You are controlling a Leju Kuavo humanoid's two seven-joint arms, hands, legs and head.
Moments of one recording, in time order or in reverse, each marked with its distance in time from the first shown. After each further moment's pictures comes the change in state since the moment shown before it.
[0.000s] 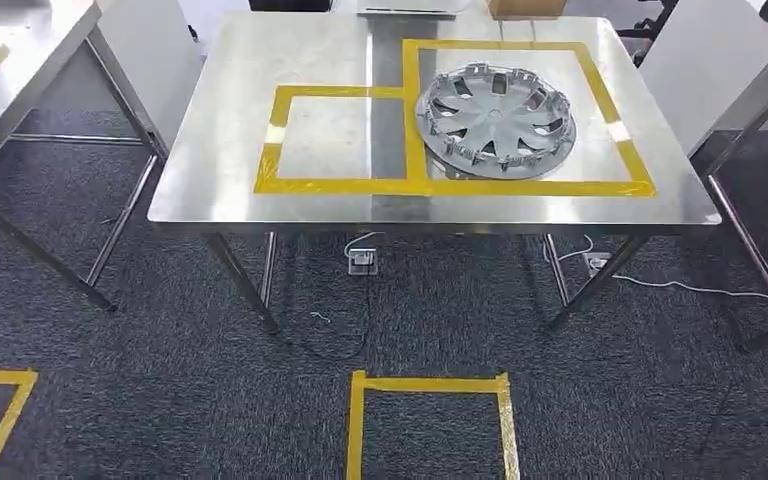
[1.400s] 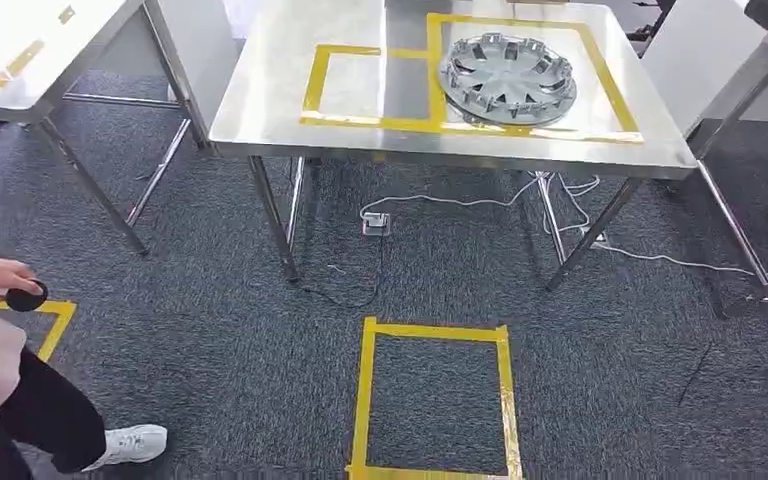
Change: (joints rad) left arm -0.002 -0.021 -0.018 0.000 0.031 0.021 -0.050; right arm -0.001 -0.034 0.002 -0.002 -0.097 -0.029 -0.090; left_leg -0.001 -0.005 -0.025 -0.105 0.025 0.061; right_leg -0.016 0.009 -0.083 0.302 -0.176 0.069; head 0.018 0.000
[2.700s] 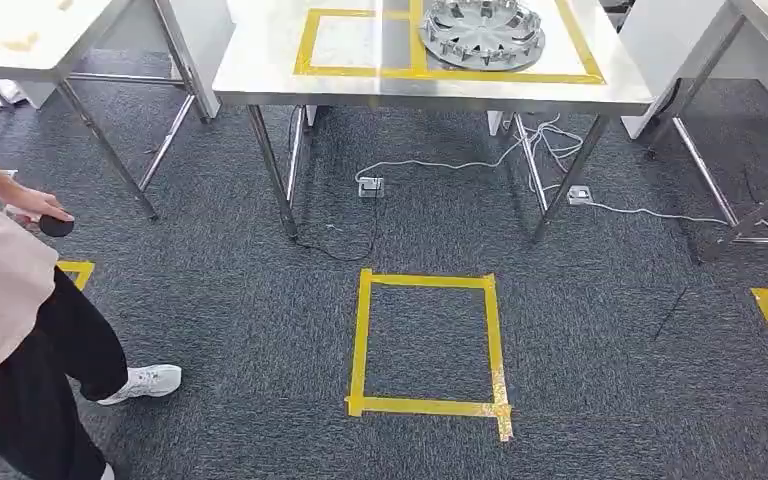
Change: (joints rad) left arm 0.008 -0.002 0.000 0.000 0.002 0.009 -0.006; right arm 0.008 0.005 0.023 0.000 -0.038 -0.003 -0.022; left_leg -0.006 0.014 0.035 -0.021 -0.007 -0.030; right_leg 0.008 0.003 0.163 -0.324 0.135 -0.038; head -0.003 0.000
